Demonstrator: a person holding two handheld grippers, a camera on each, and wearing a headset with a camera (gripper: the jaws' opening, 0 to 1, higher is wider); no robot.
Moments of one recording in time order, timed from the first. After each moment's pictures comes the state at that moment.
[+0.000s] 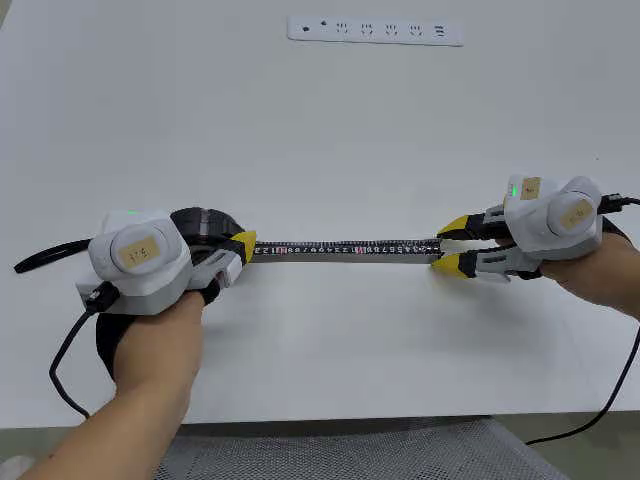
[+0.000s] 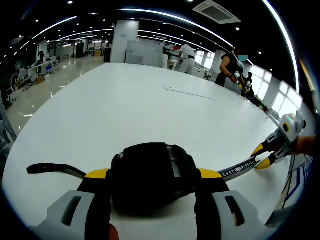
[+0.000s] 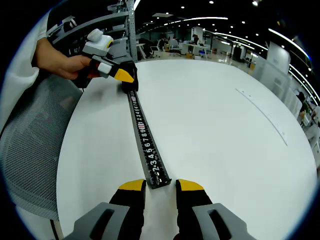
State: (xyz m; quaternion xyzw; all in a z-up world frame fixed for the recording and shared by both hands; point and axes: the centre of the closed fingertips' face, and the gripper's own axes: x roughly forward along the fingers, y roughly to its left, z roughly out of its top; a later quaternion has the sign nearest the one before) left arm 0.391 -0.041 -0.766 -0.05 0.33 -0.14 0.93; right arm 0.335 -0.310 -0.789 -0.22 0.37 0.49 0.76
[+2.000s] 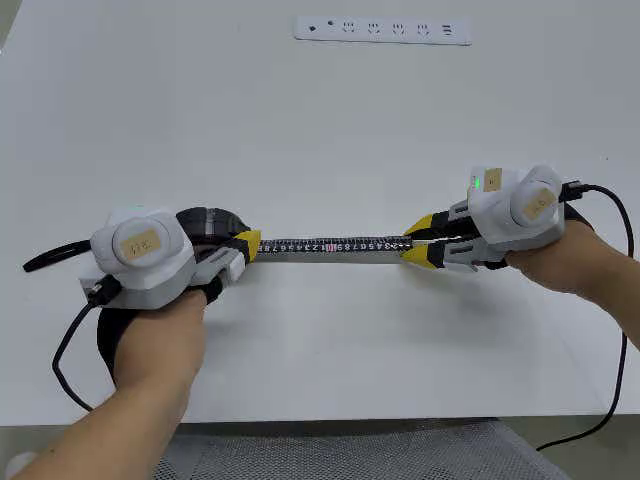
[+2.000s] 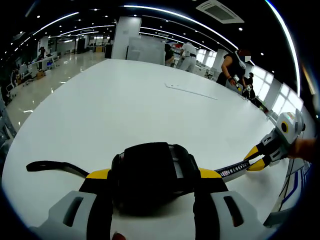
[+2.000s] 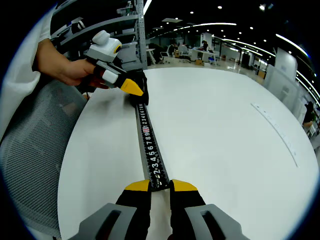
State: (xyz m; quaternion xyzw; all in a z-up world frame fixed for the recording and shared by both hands) left arm 0.390 -0.040 -0.767 -0.06 0.35 -0.14 0.93; right arm 0.343 -0.254 -0.784 -0.21 0.34 0.53 0.75
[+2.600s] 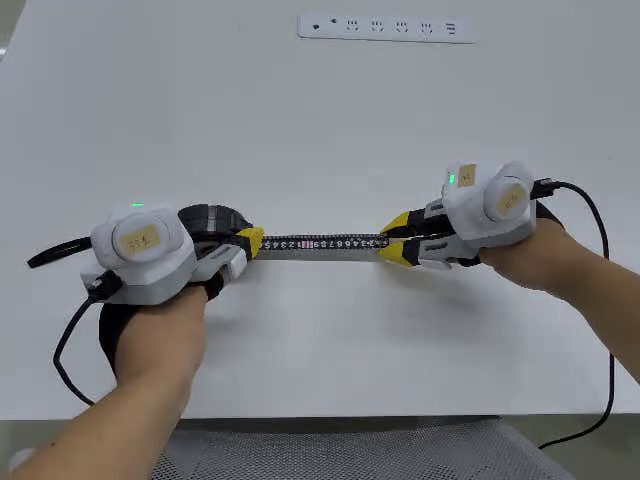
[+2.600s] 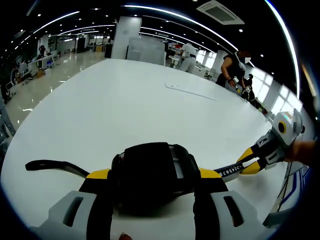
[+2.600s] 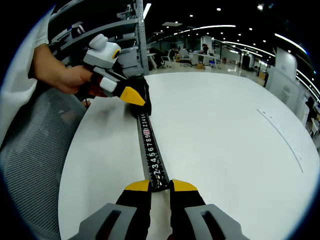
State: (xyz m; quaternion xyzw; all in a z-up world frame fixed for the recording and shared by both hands) left arm 0.390 -0.039 -0.767 -0.07 0.34 -0.14 0.93; right arm 0.348 -0.223 -0.782 -0.19 0.33 0.54 0.75
